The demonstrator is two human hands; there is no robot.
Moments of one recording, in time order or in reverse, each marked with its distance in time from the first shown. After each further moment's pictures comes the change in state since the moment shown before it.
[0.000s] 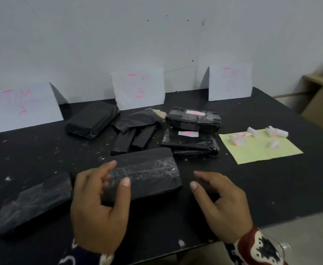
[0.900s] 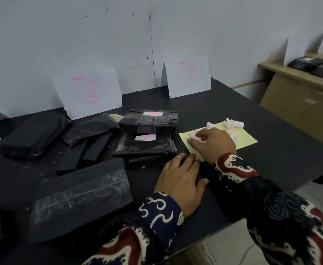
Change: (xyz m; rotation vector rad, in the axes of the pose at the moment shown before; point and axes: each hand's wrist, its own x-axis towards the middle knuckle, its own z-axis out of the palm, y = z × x) left_hand -0.027 0.077 0.213 0.258 -0.827 0.539; right_hand 0.139 0.118 -0.055 -0.458 -0.095 0.339
